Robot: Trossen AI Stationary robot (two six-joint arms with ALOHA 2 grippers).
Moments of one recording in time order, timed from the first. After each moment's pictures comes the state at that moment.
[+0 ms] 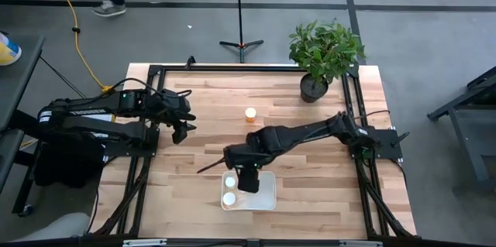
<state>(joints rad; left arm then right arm) 0.12 0.80 0.81 -0.86 0.00 -0.30 0.27 2.23 2.36 -1.33 -0.04 0.47</state>
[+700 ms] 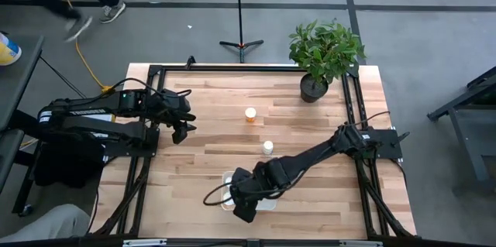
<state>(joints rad) 0.12 0.80 0.81 -0.86 0.01 -0.32 0.44 2.24 2.23 -1.13 0.01 0.94</state>
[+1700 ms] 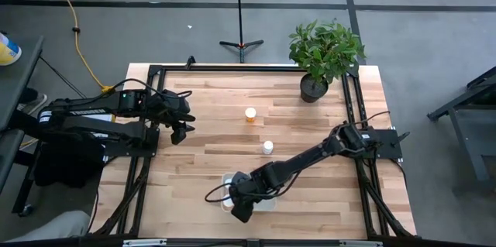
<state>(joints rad) 0.12 0.80 0.81 -0.89 0.01 -0.29 0.42 2.24 1.93 -0.80 -0.09 1.03</state>
